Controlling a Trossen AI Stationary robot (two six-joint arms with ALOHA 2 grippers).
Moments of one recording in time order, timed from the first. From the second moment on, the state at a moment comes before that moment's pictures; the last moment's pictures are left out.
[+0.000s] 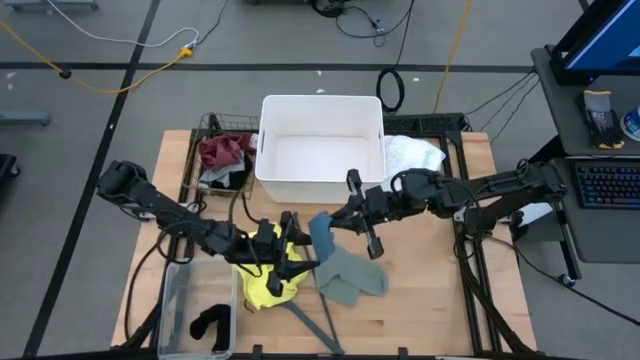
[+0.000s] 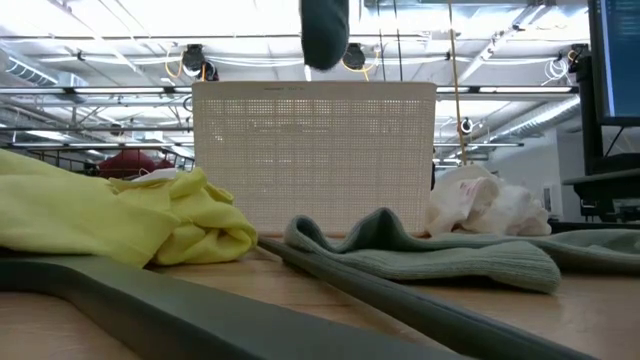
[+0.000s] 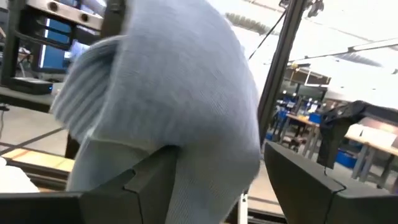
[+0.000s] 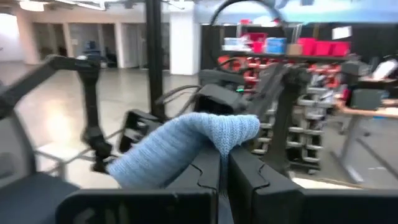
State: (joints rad) left arm -0.46 1.47 0.93 0.81 -0.39 -0.17; right arm 0.18 1.38 1.26 0.21 -0.11 0.00
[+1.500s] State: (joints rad) left arm -0.41 1.47 0.93 0.75 -0.60 -0.26; right arm 0.36 1.52 1.26 0.57 0.42 -0.51
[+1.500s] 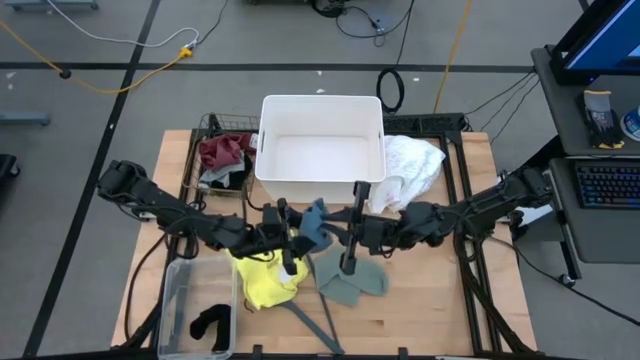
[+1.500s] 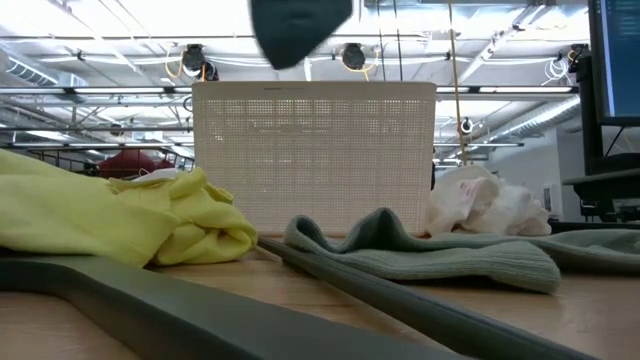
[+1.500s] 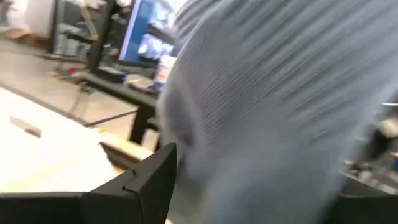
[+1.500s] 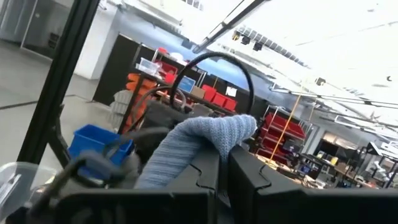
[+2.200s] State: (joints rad) left arm -0.46 1.45 0.92 0.68 -0.74 -0.25; right arm 0.43 1.49 1.26 0.31 0.42 -0.51
